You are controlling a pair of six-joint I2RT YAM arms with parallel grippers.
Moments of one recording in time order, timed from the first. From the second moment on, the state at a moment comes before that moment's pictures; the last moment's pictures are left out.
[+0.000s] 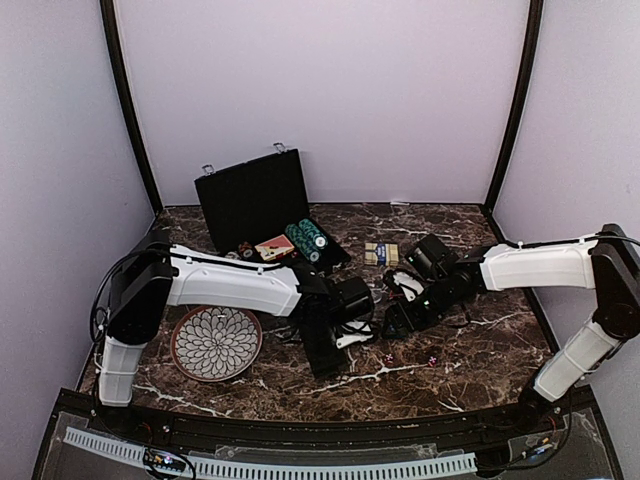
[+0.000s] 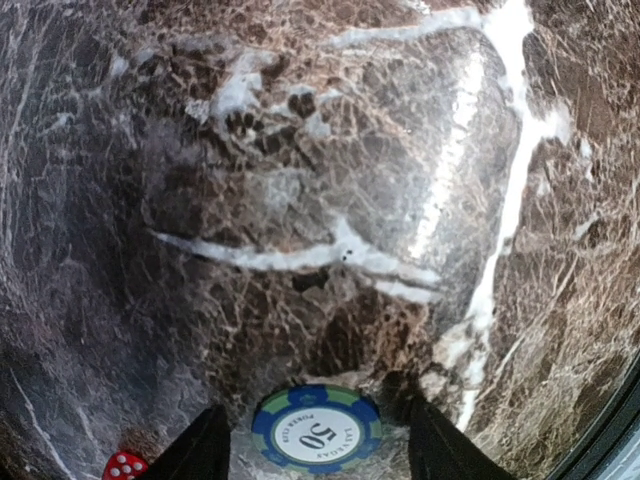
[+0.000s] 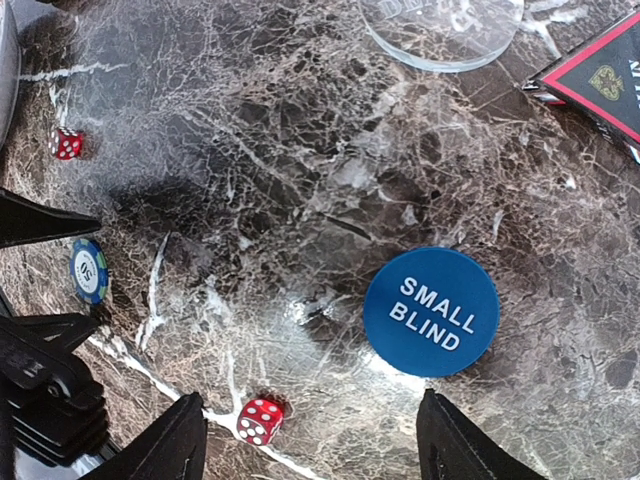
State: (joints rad) left arm -1.15 2.14 1.61 -0.88 0.03 0.09; right arm 0.71 1.54 0.88 -0.53 -0.26 0.26
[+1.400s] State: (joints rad) left arm -1.15 2.12 1.63 -0.87 0.04 0.07; right arm 0.71 1.54 0.88 -0.53 -0.26 0.26
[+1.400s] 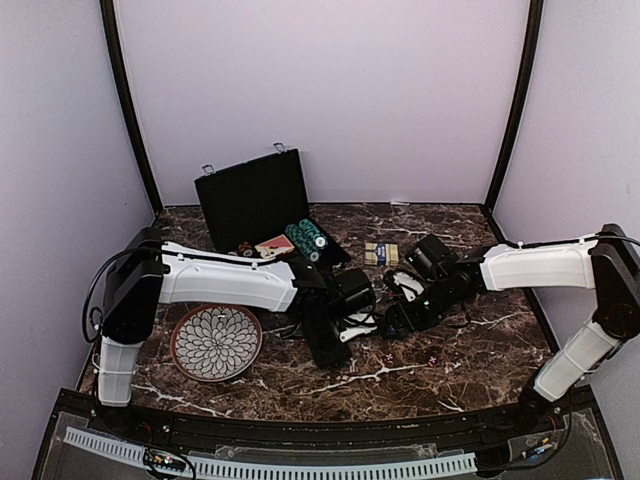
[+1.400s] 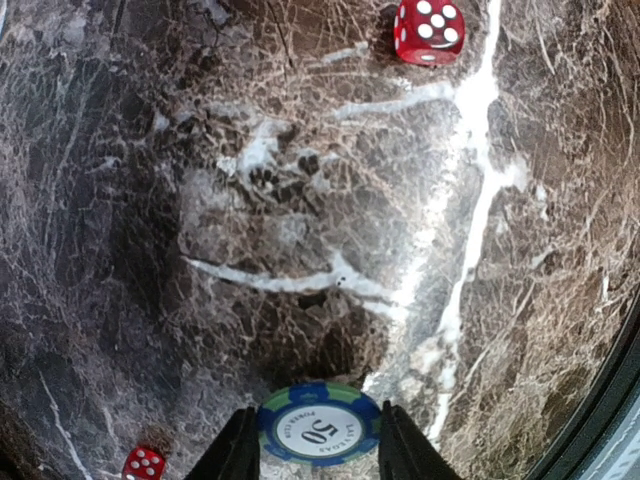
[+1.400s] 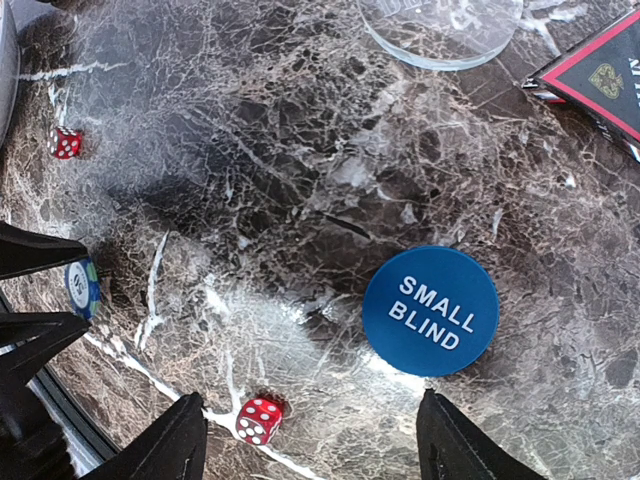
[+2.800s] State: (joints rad) left arm -1.06 1.87 1.42 -0.59 0.15 -0.03; right arm 0.70 1.60 0.69 0.23 -0.72 0.85
